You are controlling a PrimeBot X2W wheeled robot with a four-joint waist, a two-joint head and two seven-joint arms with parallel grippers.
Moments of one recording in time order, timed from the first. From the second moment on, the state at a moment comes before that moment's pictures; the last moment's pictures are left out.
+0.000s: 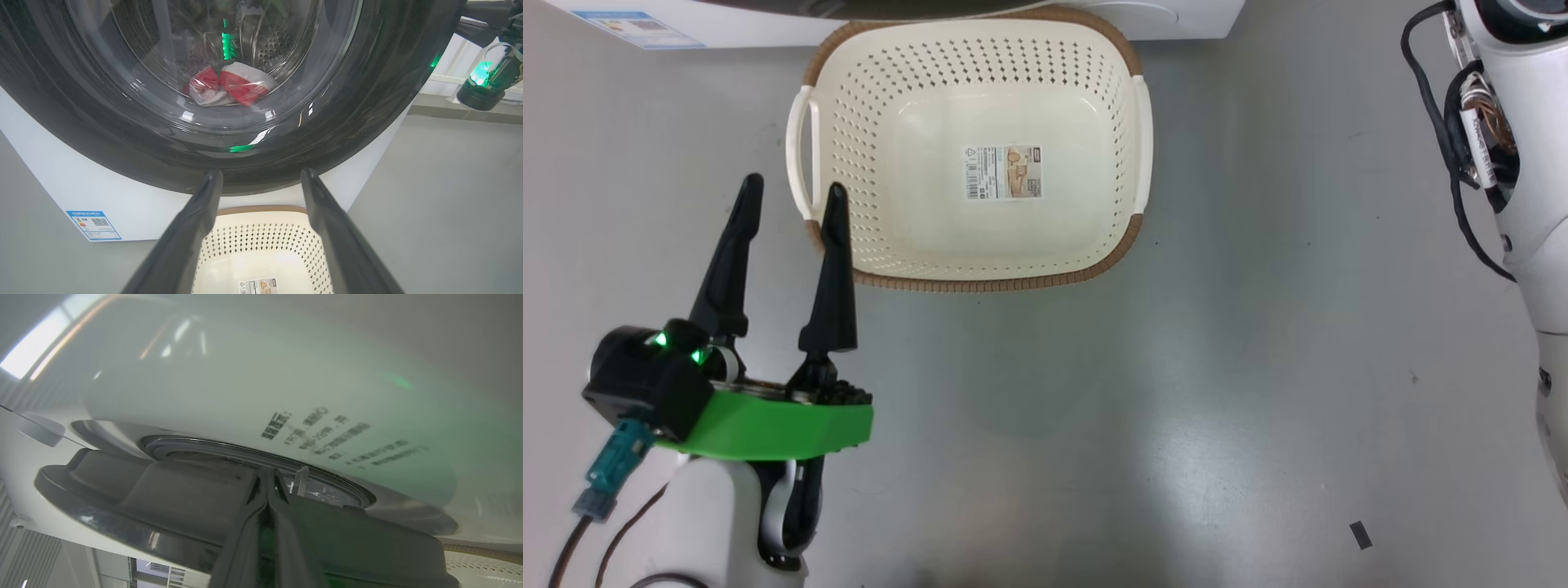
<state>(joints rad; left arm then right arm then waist) -0.42 0.03 -0.05 0.08 -0.25 -0.10 -0.25 -1.30 -0.15 0.28 0.61 1.62 0.13 0.39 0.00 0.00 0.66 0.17</state>
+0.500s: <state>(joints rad) -0.42 0.03 -0.03 0.08 -0.26 -0.09 -0.25 -1.32 -0.16 0.33 0.66 1.61 0.12 0.51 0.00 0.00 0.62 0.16</state>
